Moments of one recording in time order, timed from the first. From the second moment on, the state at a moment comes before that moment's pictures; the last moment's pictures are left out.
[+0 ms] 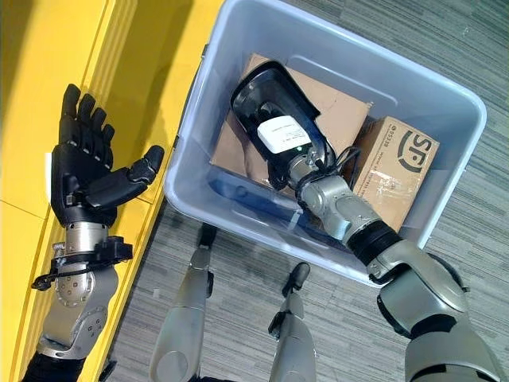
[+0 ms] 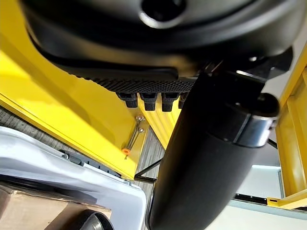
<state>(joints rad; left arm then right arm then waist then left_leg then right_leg) -0.08 0.44 -0.08 -0.38 -0.47 -0.20 0.39 -1.01 -0.70 0.78 0.48 -0.55 0.01 -0.09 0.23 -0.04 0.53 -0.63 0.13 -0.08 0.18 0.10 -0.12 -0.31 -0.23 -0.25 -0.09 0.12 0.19</state>
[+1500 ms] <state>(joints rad) -0.02 0.45 -0.08 -0.32 -0.47 -0.20 0.30 -1.31 -0.99 1.13 0.26 -0.63 -0.14 0.06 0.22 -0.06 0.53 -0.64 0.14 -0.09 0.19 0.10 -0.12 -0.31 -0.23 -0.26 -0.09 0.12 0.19</state>
